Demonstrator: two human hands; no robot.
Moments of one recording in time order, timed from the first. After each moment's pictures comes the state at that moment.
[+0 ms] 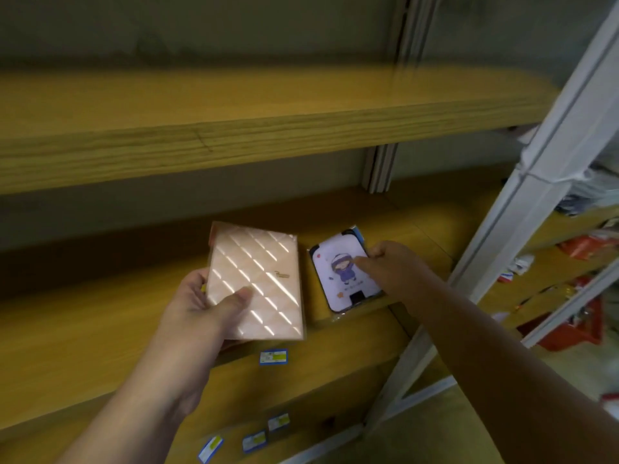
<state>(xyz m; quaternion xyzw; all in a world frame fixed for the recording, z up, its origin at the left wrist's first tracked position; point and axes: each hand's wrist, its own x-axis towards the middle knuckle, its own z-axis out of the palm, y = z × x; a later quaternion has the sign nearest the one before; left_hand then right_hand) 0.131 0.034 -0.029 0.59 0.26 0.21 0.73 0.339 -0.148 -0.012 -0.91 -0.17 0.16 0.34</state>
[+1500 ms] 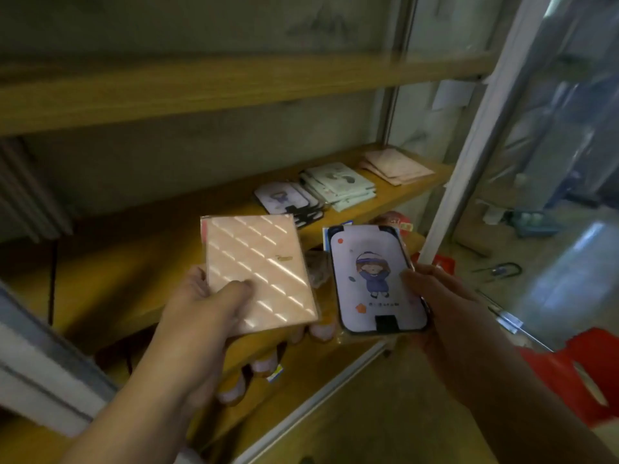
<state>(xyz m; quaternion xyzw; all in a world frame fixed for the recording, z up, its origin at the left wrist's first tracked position) 0.486 -0.424 -0.009 0.59 0.19 0.11 0.78 0.552 -0.679 -0.001 -0.60 0.00 0.12 0.79</state>
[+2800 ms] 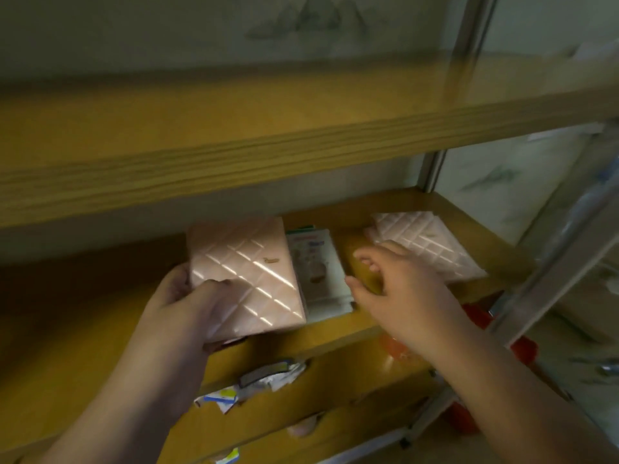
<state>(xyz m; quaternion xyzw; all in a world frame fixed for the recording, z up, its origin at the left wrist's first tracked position) 0.774 -0.496 0.002 0.56 0.29 0.27 0.72 0.947 -0.690 -0.004 -0.88 -0.38 -0.06 0.29</state>
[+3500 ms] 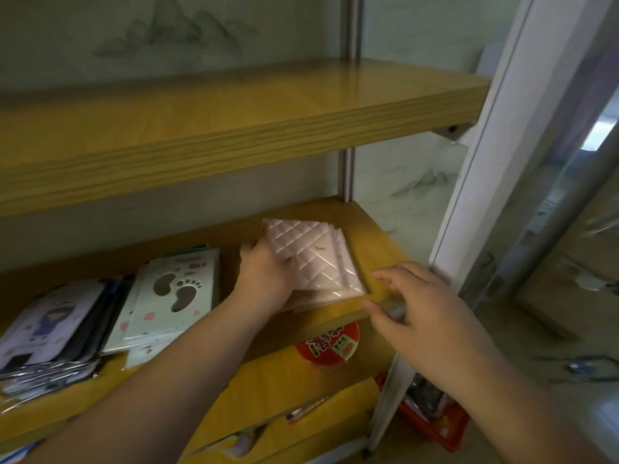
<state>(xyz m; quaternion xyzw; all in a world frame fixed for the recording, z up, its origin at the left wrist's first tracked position) 1.018 -0.632 -0.028 0.84 0.30 0.15 0.43 1.051 -0.870 -0.009 -0.89 -0.36 -0.05 0.27</state>
